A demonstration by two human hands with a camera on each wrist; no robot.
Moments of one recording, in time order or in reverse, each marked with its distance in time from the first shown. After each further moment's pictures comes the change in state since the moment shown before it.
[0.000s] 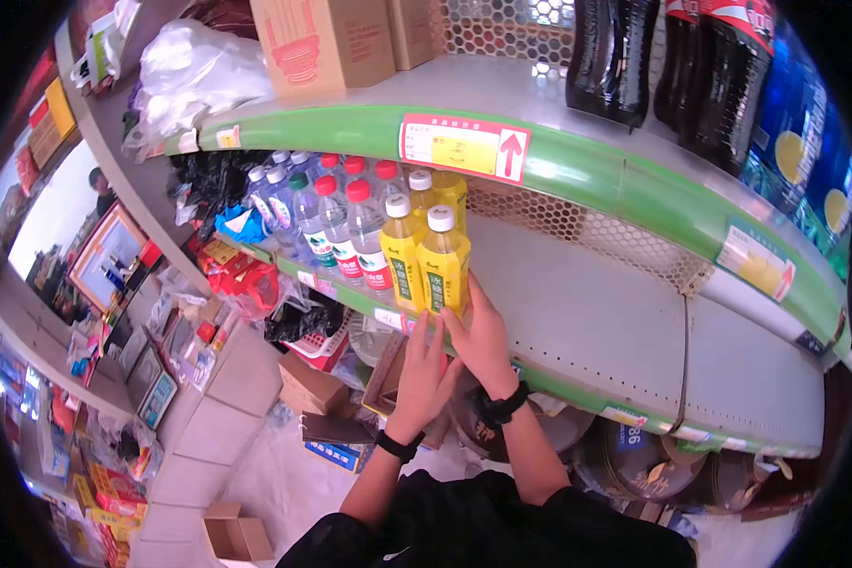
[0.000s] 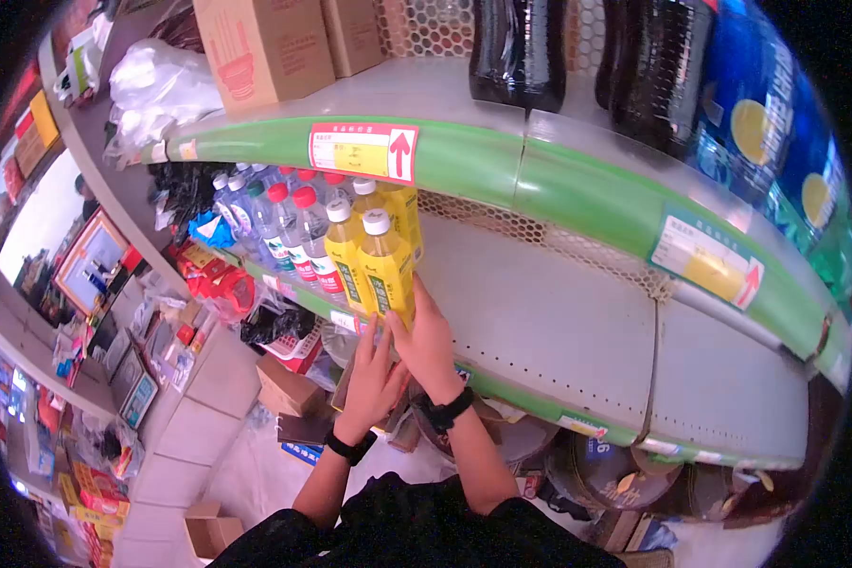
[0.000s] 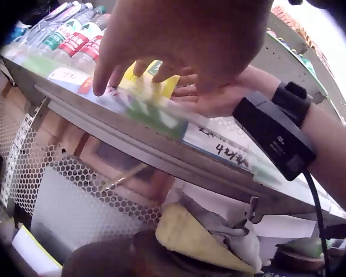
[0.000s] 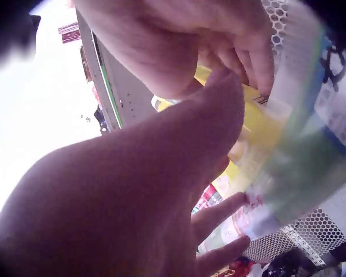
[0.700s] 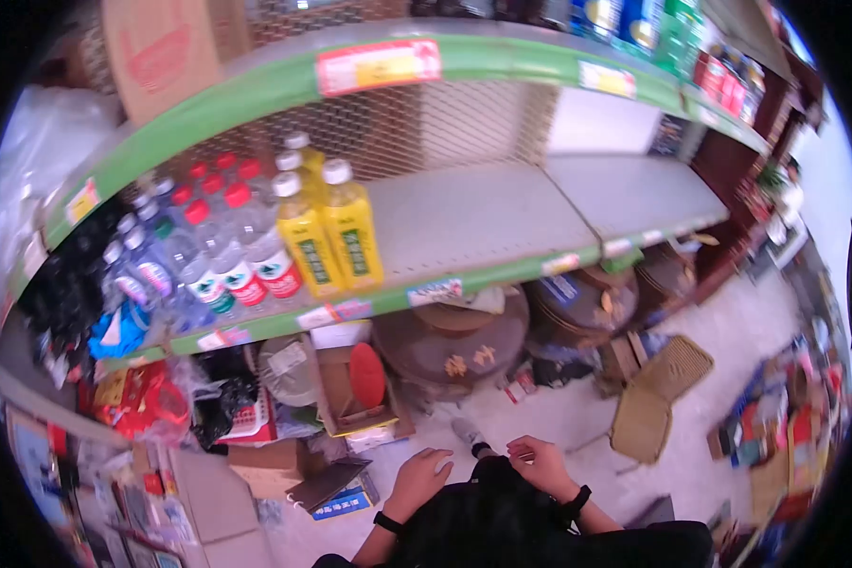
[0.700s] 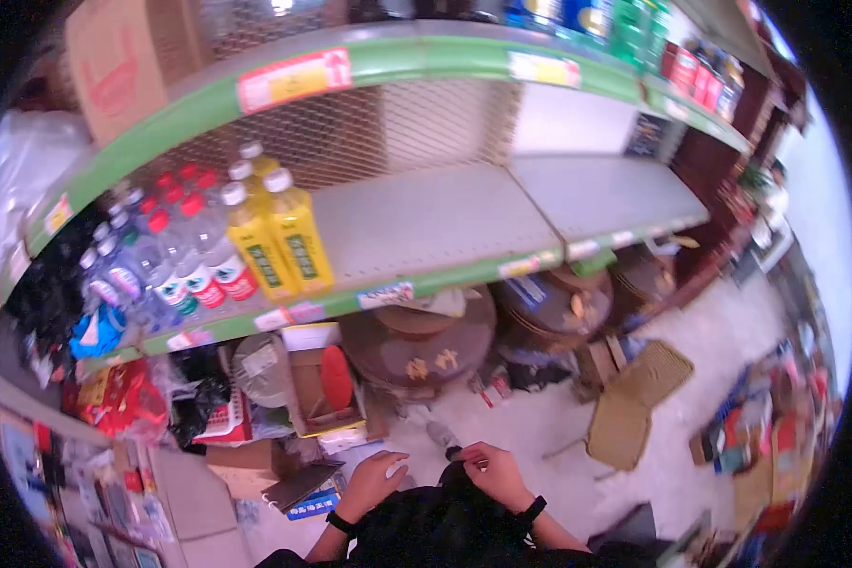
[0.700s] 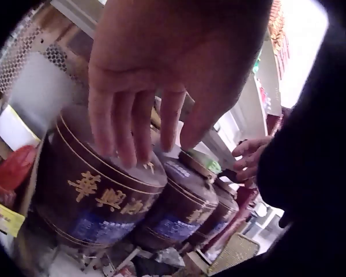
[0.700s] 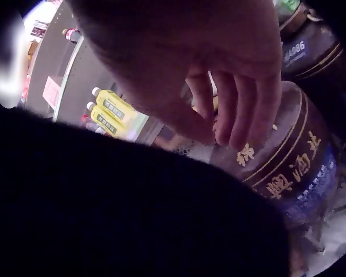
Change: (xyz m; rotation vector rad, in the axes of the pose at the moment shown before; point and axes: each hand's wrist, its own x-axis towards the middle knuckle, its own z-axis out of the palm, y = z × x) left_hand -0.203 -0.128 -0.047 -0.343 -0.924 0.220; right_hand -0.376 -0.107 -0.017 -0.177 0.100 0.974
